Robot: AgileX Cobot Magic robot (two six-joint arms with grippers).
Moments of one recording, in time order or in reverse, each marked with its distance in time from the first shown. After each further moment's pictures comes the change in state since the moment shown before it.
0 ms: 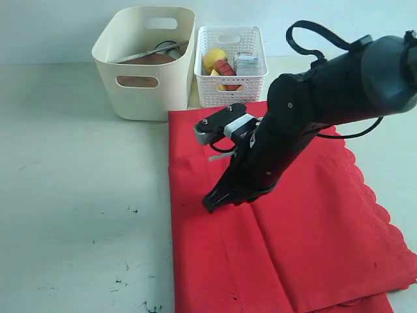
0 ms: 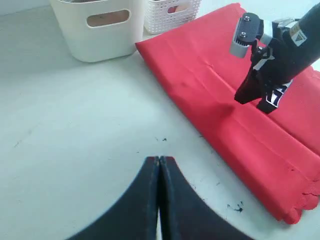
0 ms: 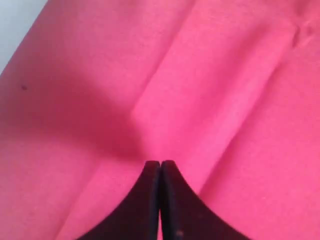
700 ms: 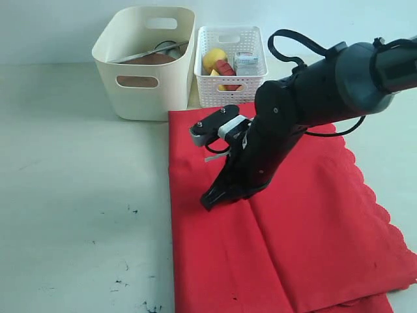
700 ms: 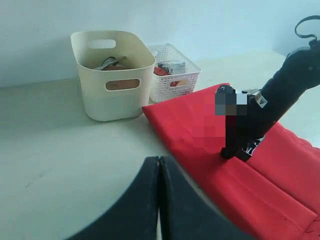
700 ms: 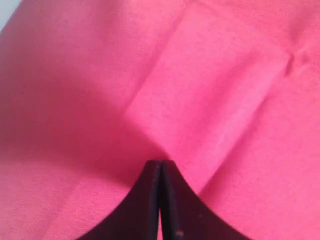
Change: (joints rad) left arm 0.000 -0.456 0.114 0.051 -0.008 -0.087; right arm 0.000 0.068 -0.053 -0.079 -0.012 0.043
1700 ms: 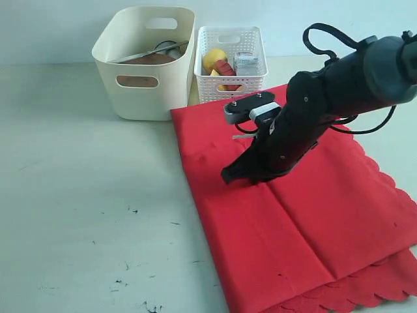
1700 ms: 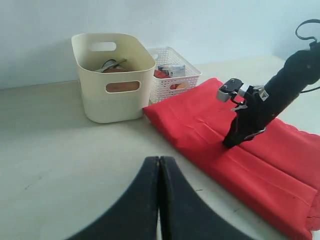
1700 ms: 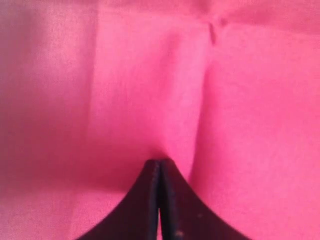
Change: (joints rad) left arm 0.000 -0.006 0.002 0.002 -0.006 -0.007; right arm -0.134 0.021 0.036 0.000 -0.070 0.089
